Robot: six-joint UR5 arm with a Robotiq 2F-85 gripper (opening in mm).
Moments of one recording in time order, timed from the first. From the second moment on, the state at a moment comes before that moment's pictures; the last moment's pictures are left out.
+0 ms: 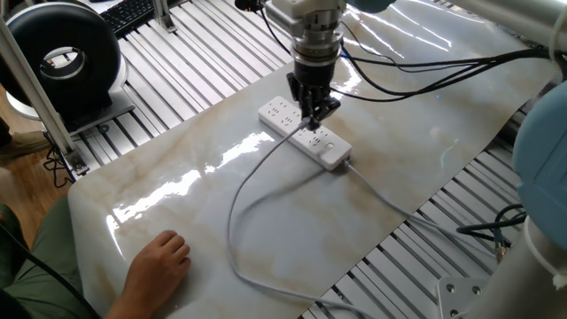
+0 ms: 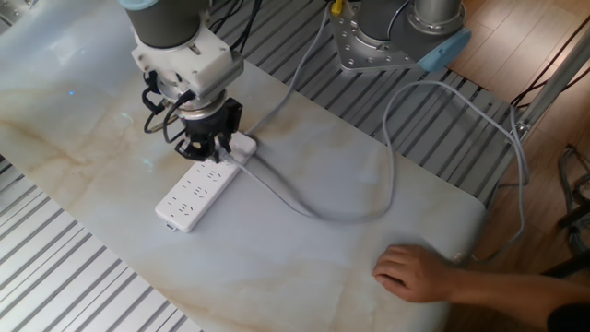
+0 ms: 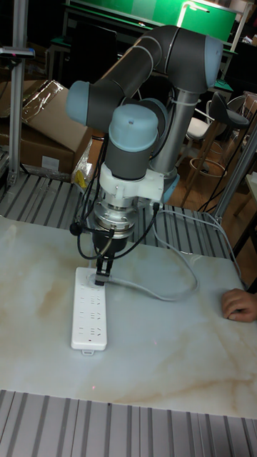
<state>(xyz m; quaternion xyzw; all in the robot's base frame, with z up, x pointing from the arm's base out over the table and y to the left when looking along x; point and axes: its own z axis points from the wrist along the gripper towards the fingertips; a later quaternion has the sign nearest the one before) 0.531 -0.020 0.073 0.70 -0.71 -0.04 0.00</state>
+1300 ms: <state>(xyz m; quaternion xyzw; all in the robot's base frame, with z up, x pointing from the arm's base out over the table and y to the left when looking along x) 0.536 -0.012 0.061 0.73 -0.67 -0.07 -0.04</state>
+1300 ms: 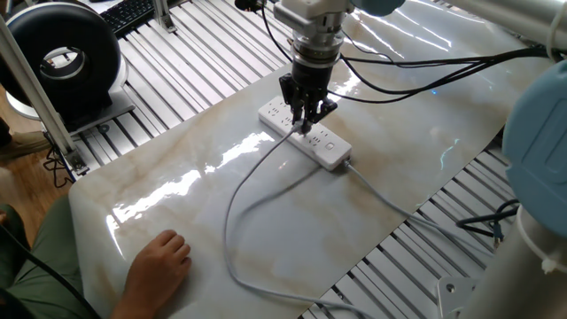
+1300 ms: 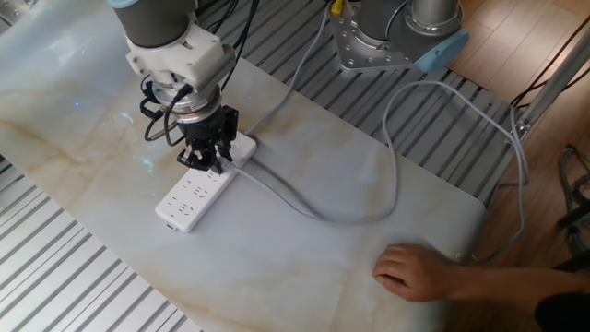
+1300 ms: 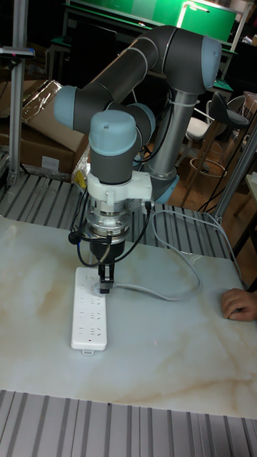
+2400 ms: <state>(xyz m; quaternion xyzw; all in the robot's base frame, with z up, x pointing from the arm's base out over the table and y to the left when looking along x) 0.541 -0.017 0.056 0.74 -0.67 -0.07 -0.05</state>
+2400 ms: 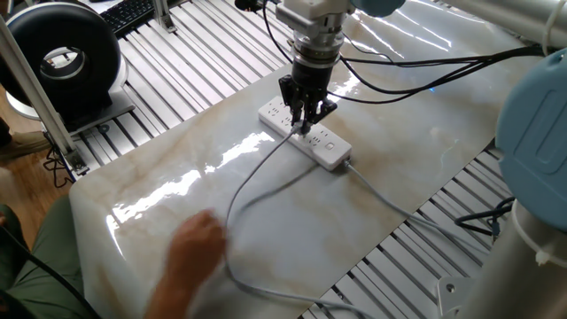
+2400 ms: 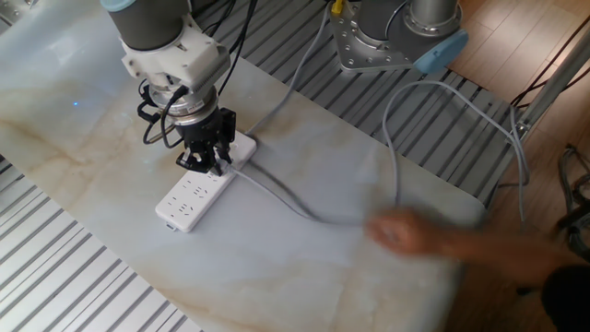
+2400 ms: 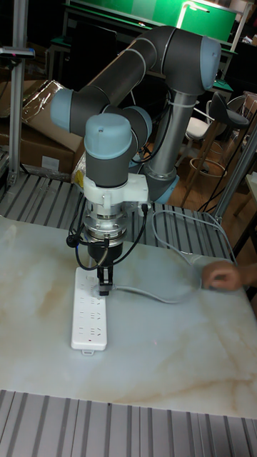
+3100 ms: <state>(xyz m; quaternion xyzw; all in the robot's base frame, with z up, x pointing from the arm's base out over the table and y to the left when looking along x) 0.544 -0.014 0.063 0.74 -0.67 -0.08 -0.05</state>
